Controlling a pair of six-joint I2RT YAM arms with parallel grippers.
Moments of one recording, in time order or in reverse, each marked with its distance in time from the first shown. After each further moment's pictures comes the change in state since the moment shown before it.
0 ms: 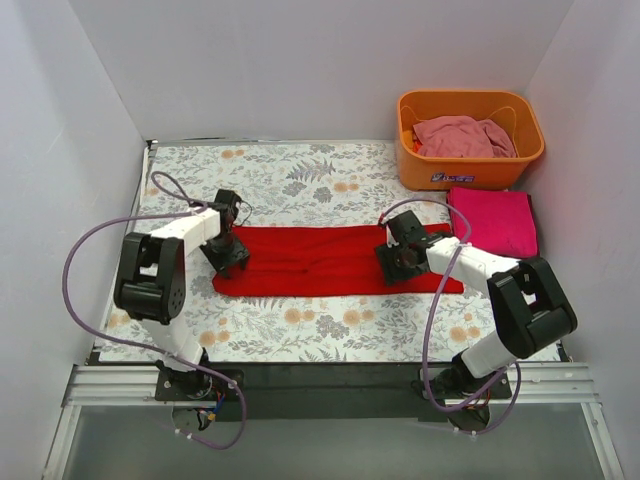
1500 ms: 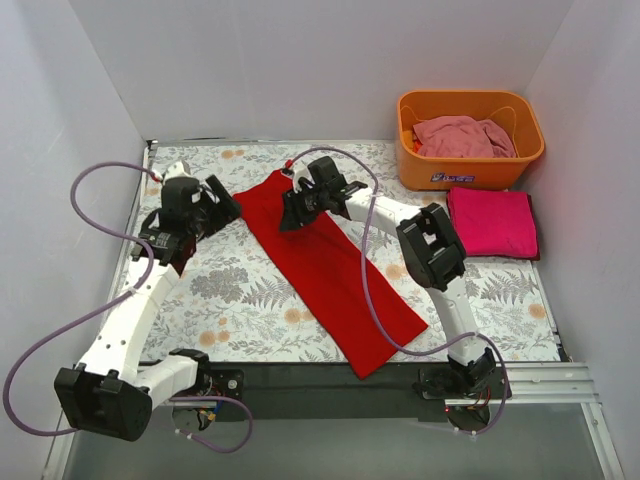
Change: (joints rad) left arm -0.017 -0.637 0.056 0.239 0.048 0.182; right arm 0.173 0.701 0.929 0.222 -0.625 0.040
